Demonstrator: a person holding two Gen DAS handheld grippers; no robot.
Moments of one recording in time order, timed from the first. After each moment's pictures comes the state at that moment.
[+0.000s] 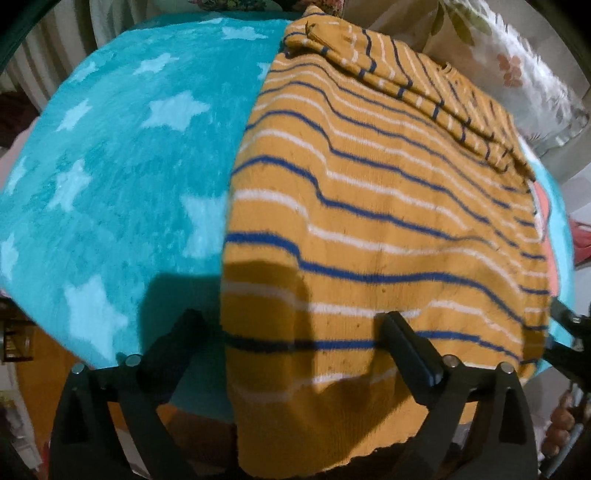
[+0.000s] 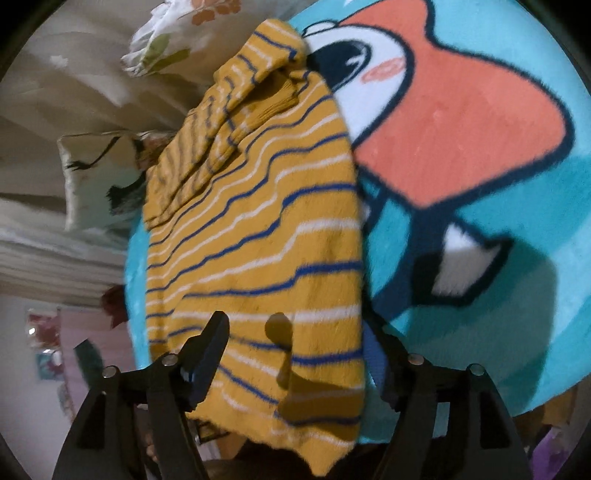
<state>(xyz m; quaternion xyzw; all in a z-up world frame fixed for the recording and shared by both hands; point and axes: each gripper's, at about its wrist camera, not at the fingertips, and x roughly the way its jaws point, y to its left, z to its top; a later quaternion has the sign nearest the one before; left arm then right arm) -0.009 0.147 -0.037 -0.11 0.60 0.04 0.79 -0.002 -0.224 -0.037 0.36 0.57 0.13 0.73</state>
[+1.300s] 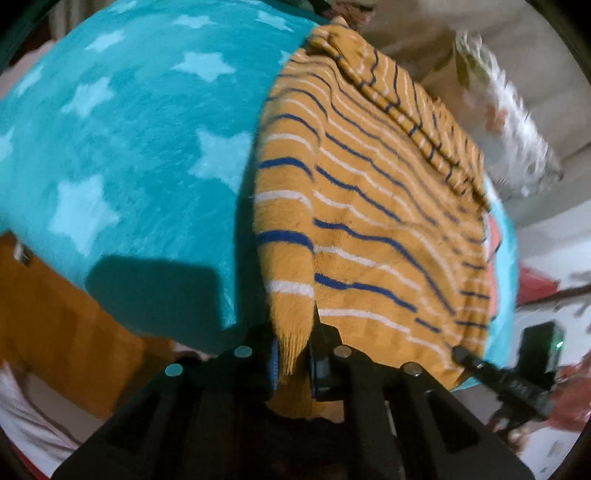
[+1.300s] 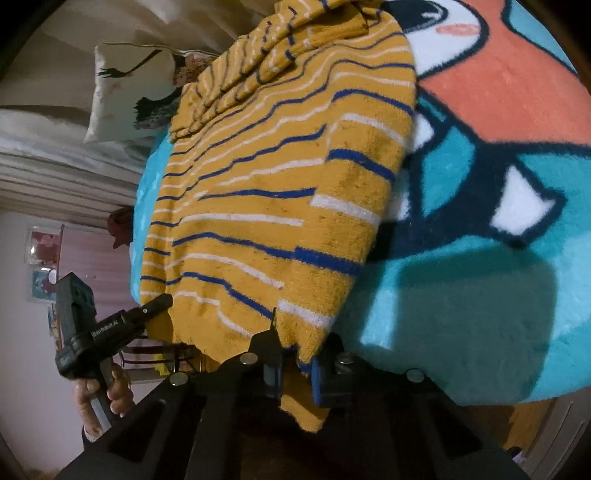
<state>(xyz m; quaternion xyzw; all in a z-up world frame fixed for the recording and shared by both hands) -0.081 0.154 -0.026 -0.28 0.57 -0.01 0.77 -0.021 -0.188 -0.043 0.26 0.61 0.23 0.71</state>
